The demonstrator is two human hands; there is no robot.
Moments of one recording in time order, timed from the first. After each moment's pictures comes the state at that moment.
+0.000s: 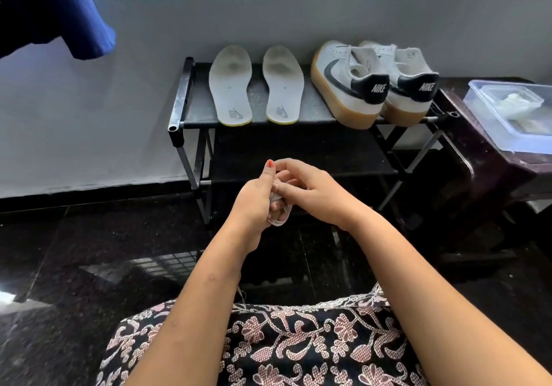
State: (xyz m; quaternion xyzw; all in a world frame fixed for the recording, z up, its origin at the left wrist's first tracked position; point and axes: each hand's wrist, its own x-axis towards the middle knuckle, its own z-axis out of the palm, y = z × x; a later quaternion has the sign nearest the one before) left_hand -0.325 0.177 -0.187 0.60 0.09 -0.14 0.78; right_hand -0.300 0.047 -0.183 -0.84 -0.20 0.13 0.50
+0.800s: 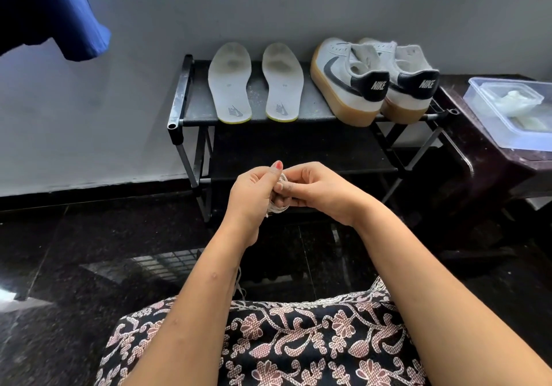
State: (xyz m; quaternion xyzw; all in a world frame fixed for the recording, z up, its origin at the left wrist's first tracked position) left_hand -0.321 0.180 -0.195 0.66 0.03 -0.04 0.75; right_hand -0.299 0.041 -0.178 -0.71 -0.20 0.27 0.62
